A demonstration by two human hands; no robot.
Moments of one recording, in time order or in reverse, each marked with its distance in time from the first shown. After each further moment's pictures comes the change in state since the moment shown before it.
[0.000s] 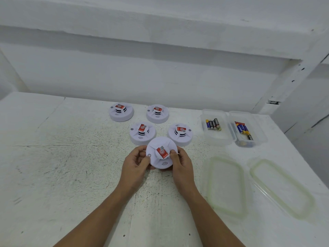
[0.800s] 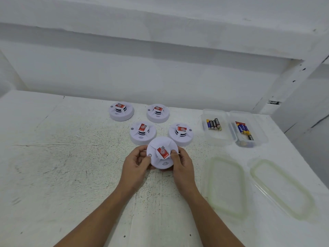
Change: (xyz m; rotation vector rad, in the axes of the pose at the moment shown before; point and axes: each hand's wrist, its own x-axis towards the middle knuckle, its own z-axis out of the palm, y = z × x) left_hand 0.002 -0.004 -0.002 0.003 -0.012 -0.007; right_hand 0.000 -0.001 0.000 -0.028 -0.005 -0.017
